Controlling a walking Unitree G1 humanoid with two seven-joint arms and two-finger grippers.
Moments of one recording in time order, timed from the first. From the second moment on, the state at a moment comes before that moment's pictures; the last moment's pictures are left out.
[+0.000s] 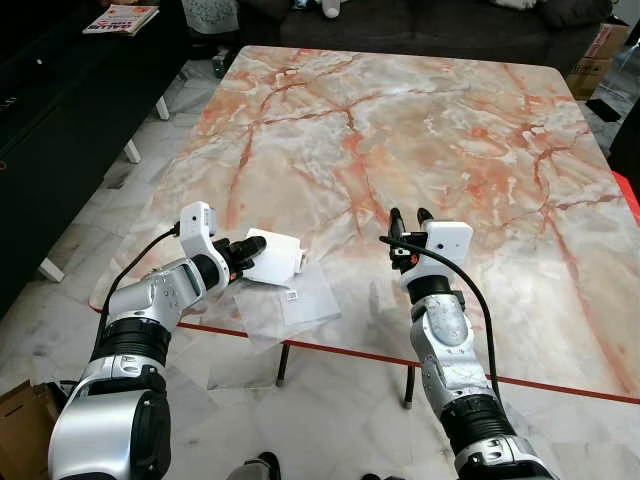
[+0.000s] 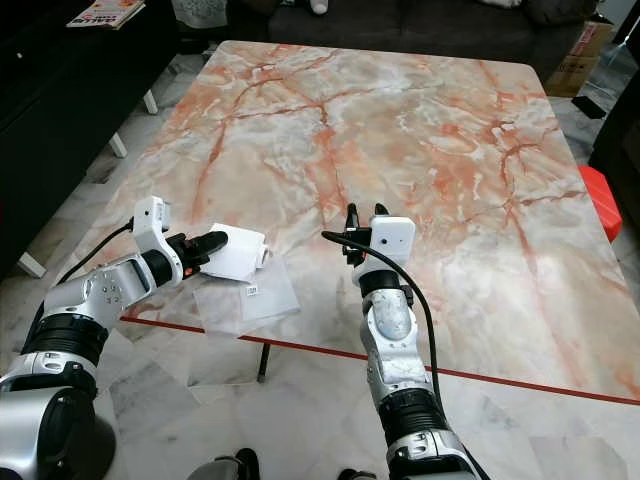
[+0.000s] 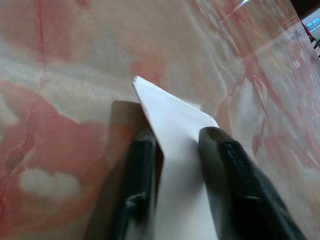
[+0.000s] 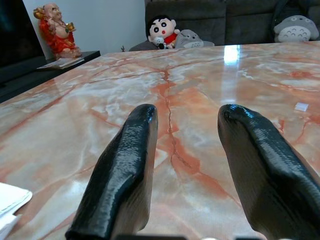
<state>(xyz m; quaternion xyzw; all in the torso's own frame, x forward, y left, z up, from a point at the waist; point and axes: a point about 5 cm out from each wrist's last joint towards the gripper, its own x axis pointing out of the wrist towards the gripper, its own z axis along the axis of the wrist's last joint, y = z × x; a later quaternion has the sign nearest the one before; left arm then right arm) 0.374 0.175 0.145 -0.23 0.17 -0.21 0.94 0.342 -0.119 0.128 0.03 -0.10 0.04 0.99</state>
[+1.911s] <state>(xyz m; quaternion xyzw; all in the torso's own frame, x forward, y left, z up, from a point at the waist) 0.384 0.155 0.198 -0.14 -0.08 -0.16 0.97 0.340 -0.099 0.116 0.00 -0.06 0.11 0.99</state>
